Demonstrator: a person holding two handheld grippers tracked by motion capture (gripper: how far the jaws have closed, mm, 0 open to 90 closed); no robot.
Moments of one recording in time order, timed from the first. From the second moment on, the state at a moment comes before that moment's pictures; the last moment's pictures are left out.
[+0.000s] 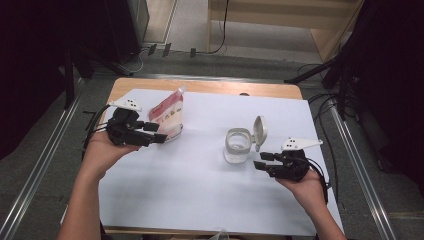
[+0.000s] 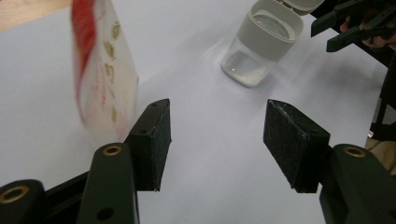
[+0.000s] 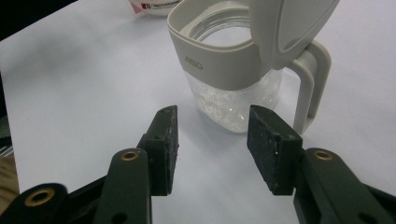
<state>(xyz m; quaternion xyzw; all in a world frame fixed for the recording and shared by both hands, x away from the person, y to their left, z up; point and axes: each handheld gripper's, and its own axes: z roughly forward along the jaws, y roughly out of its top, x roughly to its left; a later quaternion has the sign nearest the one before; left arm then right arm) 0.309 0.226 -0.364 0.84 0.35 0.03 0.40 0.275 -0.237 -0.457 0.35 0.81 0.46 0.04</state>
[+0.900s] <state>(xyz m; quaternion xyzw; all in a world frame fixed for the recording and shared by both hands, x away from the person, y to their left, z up) 0.331 0.260 -0.378 0.81 0.41 0.08 0.41 0.273 -0.227 -0.459 0.33 0.83 0.45 0.04</state>
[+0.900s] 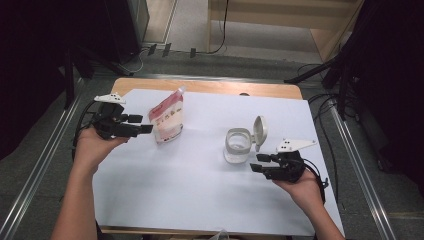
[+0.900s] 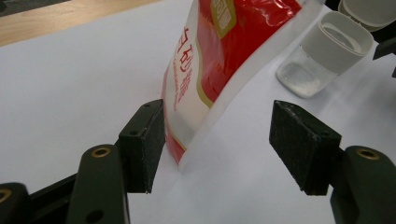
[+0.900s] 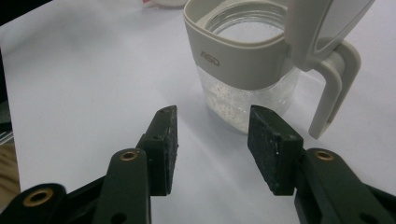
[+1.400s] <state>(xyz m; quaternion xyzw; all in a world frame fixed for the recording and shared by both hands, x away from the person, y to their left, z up) 0.352 0.238 -0.383 0.80 0.43 0.07 0.42 0.271 -0.228 -0.461 0.34 0.83 0.45 0.05</state>
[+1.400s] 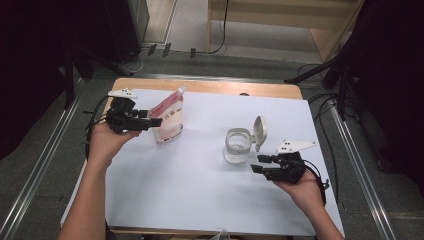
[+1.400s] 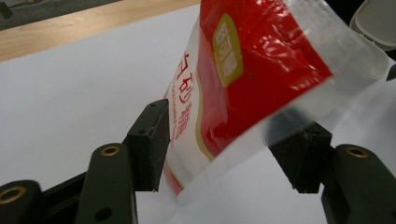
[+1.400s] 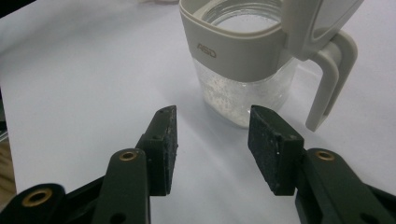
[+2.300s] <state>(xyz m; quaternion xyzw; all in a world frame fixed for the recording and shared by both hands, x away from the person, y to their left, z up) 0.372 0.231 -0.397 0.79 0.47 0.04 0.40 0.264 -0.207 -0.459 0.31 0.83 0.46 0.05</state>
